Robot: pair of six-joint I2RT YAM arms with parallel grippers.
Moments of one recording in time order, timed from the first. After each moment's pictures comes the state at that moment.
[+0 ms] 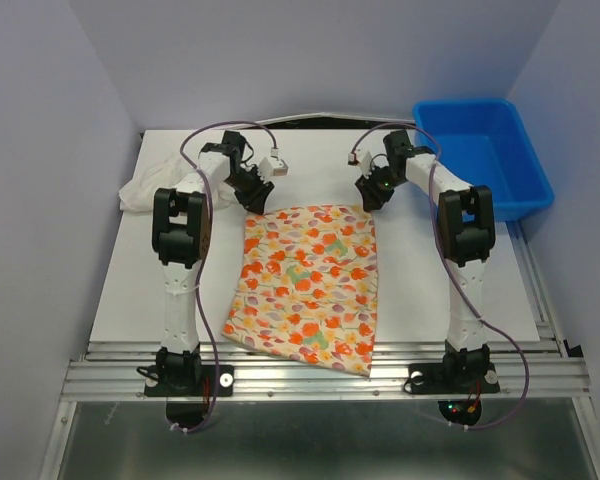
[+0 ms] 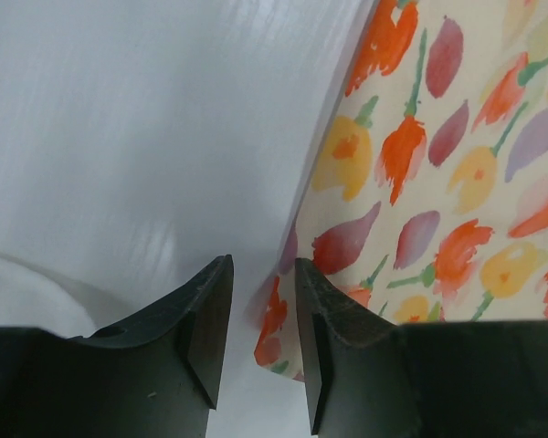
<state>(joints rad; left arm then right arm) -0.19 2.31 1.93 -0.90 0.53 0.82 0.19 2.31 1.90 -0.77 -0.49 -0.72</state>
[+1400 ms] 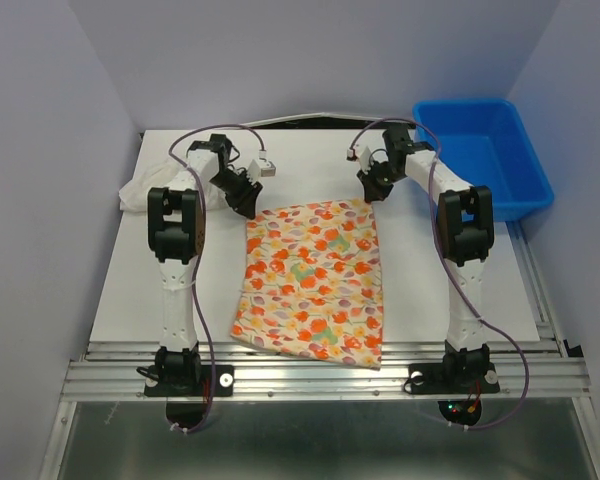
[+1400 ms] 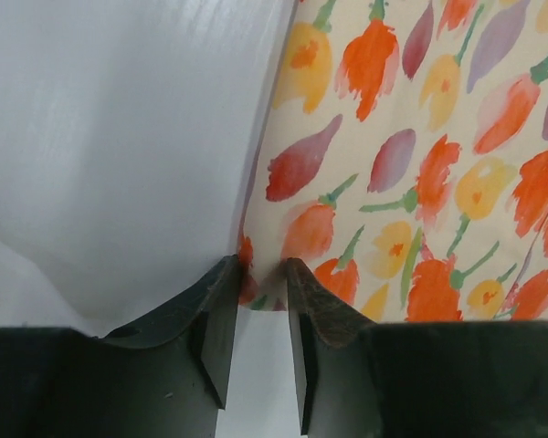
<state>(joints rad) -0.11 2.36 2.00 -1.09 0.64 0.92 0.19 2.32 1.96 -0.80 -0.49 -0.74</state>
